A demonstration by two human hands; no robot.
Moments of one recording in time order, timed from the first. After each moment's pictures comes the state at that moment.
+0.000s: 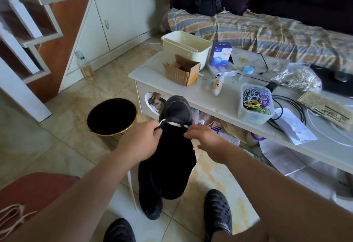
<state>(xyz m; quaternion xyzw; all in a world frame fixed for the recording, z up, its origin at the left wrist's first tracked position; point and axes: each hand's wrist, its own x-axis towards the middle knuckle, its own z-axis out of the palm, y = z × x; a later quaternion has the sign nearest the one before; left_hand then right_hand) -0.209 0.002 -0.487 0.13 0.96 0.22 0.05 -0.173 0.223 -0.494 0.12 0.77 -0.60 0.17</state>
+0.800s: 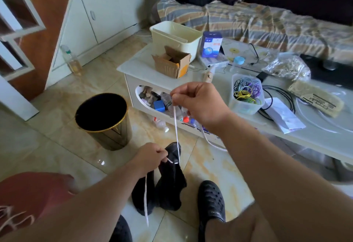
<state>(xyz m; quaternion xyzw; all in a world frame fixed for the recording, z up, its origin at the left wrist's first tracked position) -0.195 0.032 -0.594 0.08 0.90 0.35 0.26 -0.176 0.218 -0.415 0.04 0.79 -0.61 -0.04</state>
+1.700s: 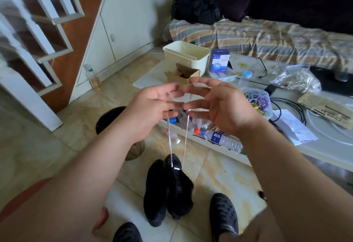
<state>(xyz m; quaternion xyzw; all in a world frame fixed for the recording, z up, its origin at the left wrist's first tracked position) -0.201 0.028 -0.381 0.14 0.70 0.68 0.14 -0.159 0.237 -0.371 -0.02 0.60 -0.80 0.05</state>
